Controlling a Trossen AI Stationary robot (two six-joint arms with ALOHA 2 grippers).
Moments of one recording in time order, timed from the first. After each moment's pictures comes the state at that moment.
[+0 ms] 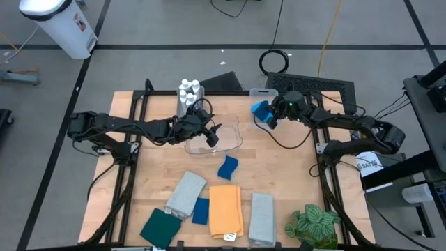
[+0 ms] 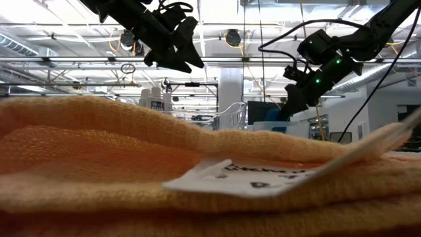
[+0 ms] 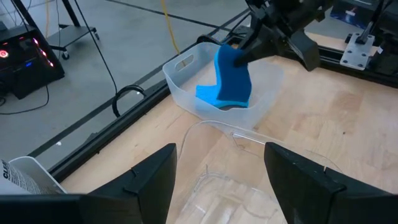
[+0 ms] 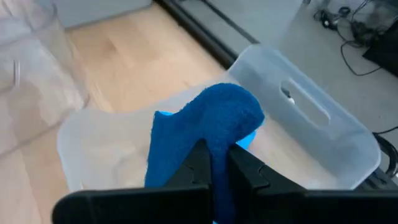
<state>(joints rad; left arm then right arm) 0.08 1.43 0.92 0.05 -0.49 -0.22 -0.69 1.23 0.52 0.16 0.00 -0.13</state>
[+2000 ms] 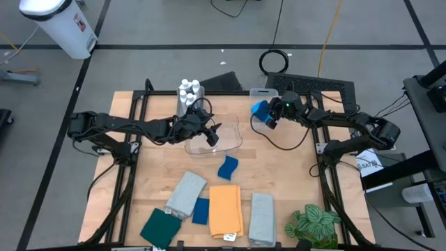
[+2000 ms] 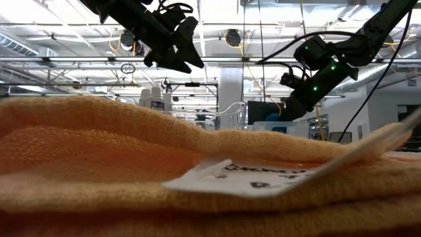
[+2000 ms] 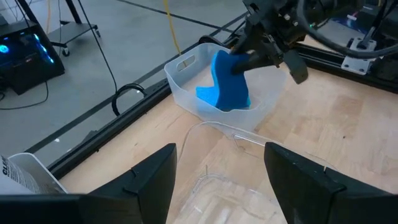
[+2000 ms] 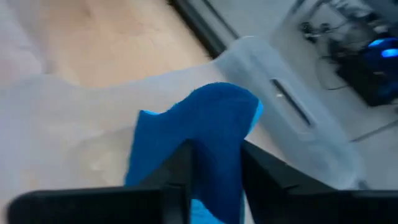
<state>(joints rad) 0.08 1.43 0.92 0.06 -0.49 -0.24 -0.69 1.31 0.52 0.22 0.09 -0.30</state>
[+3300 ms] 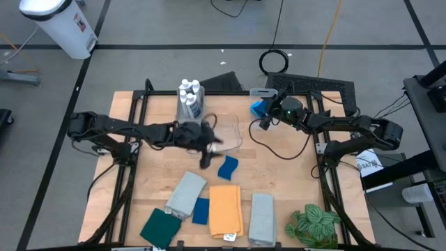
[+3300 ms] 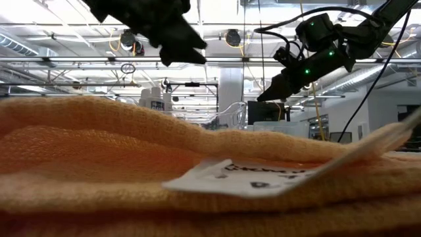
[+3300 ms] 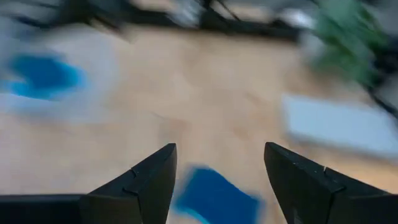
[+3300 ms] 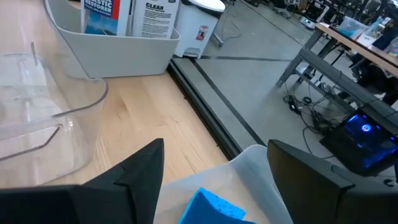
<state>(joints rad) 0.00 1.43 0.92 0.01 0.05 -0.09 -0.51 1.27 0.52 0.44 0.18 -0.32</state>
